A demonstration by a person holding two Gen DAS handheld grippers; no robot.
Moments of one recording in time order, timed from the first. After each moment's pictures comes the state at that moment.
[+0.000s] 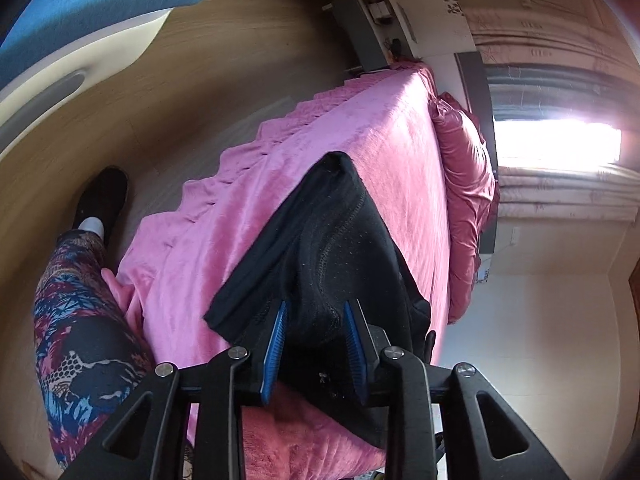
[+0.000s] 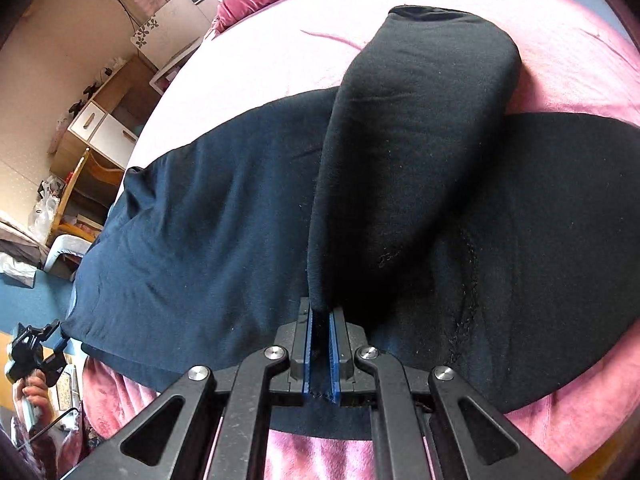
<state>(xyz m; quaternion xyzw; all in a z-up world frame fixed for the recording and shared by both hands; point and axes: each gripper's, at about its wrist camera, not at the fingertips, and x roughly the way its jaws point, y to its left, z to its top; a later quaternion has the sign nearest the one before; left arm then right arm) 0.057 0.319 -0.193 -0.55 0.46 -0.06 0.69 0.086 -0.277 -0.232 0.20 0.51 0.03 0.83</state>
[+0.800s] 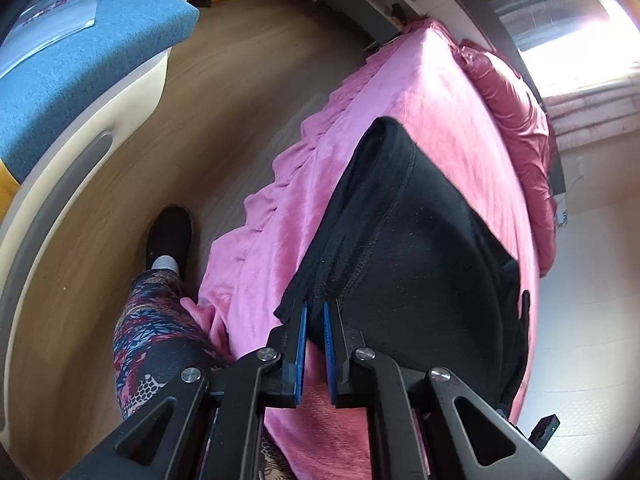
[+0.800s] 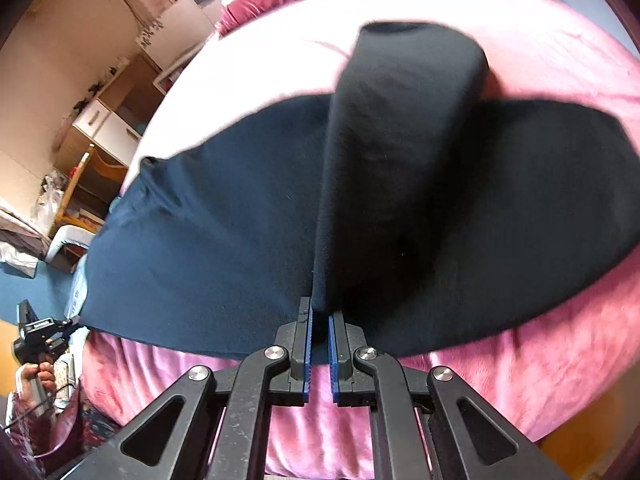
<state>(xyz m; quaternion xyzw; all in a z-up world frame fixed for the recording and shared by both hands) 0.061 0.297 -0.195 -0.36 0.54 0.00 0.76 0.029 -0.288 -0.233 0.19 0.52 0.02 0.83</state>
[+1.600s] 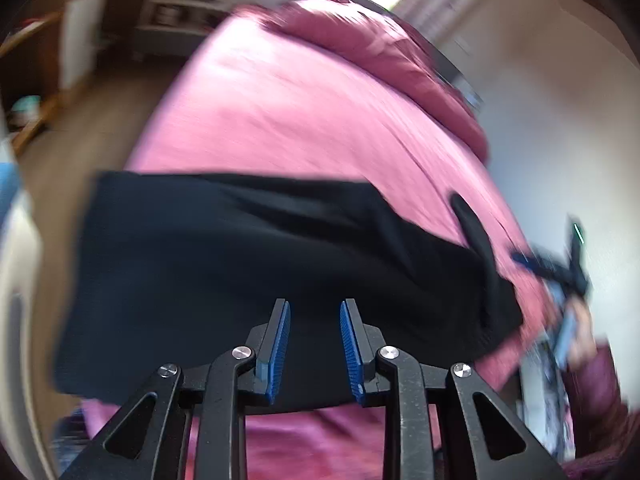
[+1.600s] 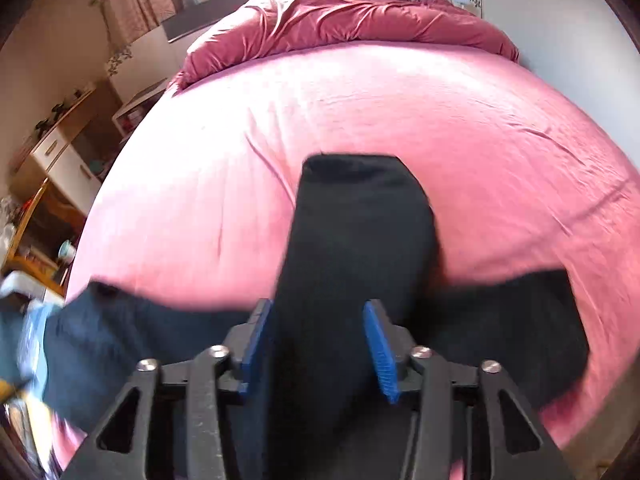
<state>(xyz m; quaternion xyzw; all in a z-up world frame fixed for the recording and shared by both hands) 0.091 0.111 -0.120 -0.16 0.49 -0.22 0.83 0.166 -0.346 -0.145 0.12 0.45 -0.09 0.88</state>
